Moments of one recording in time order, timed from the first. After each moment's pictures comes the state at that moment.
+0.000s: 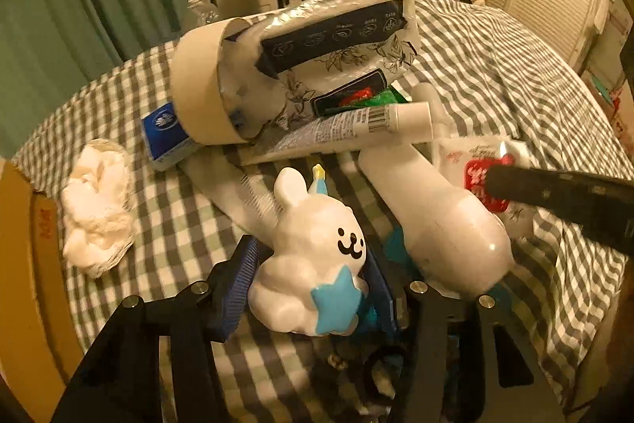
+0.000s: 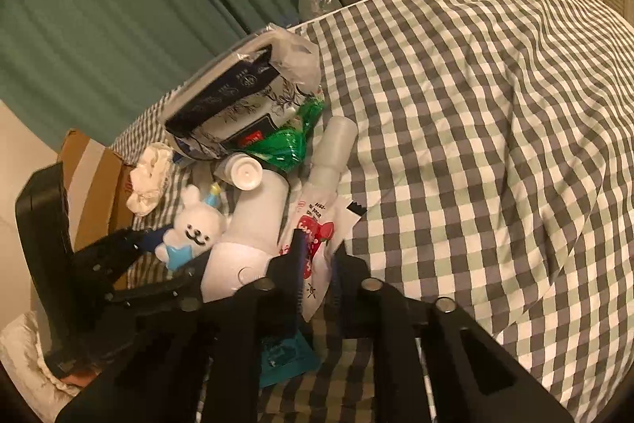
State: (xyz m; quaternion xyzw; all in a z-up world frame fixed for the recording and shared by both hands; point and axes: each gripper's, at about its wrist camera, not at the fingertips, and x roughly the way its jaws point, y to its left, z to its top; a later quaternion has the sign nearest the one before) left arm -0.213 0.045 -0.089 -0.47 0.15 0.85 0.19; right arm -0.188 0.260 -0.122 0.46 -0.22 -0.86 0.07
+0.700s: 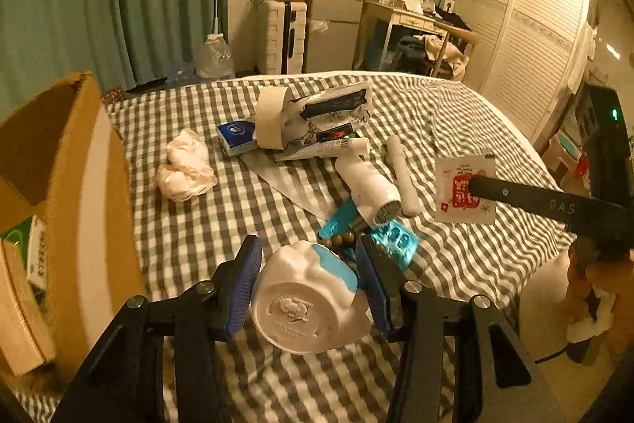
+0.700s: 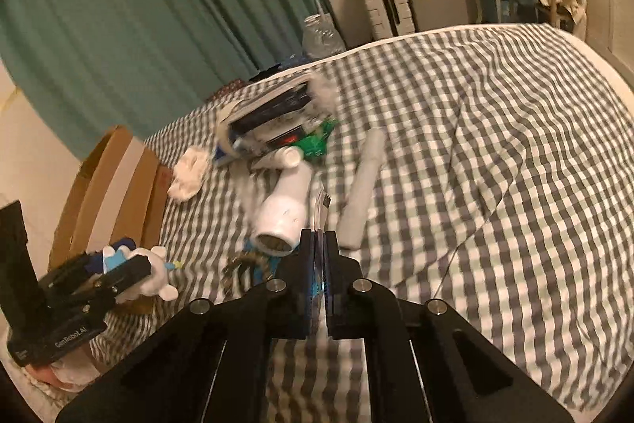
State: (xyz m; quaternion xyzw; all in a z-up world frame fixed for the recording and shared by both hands) left arm -0.110 -0.033 0.000 -0.40 0.05 0.89 0.23; right arm -0.100 0.234 -0.056 0.41 -0.17 -0.90 0.05
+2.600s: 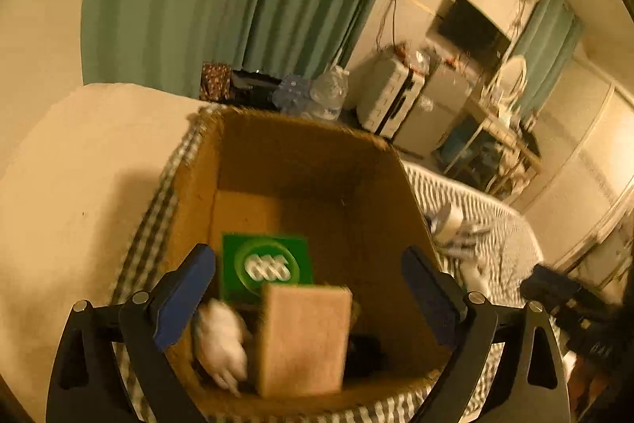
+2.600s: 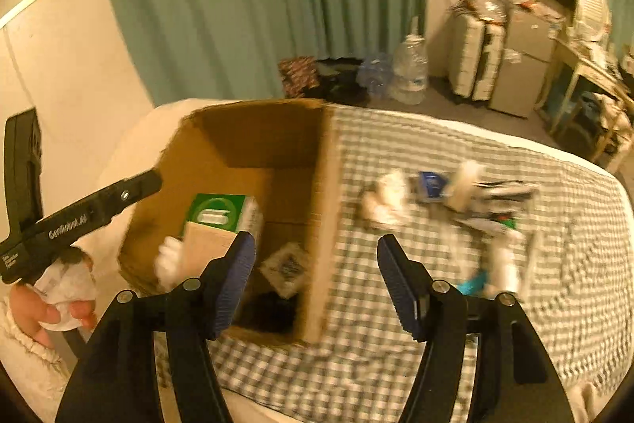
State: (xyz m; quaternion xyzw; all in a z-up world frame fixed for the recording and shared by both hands) left arm -0.151 -0.290 0.064 -0.38 -0.13 0.91 0.09; right arm -0.123 -0.027 0.052 0.40 0.00 -0.91 0.09
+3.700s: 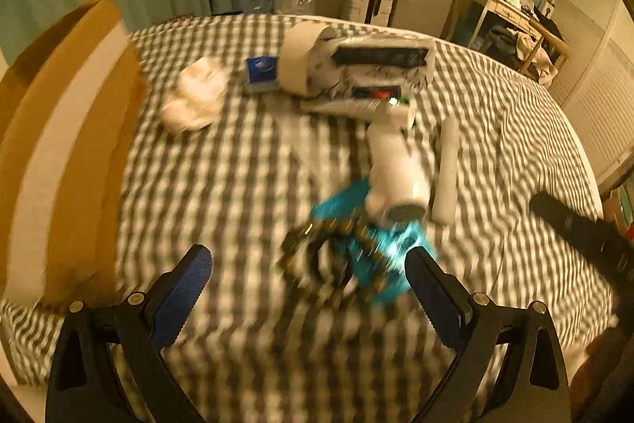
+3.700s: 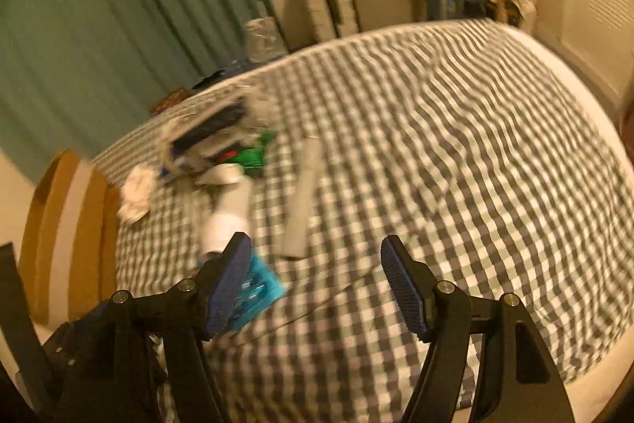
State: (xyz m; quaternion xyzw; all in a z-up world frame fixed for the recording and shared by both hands) left arm -0.143 0.046 -0.047 -0.49 0.00 0.87 0.06; right arm -0.110 0.279 -0.072 0.43 -0.21 -0.88 -0.09
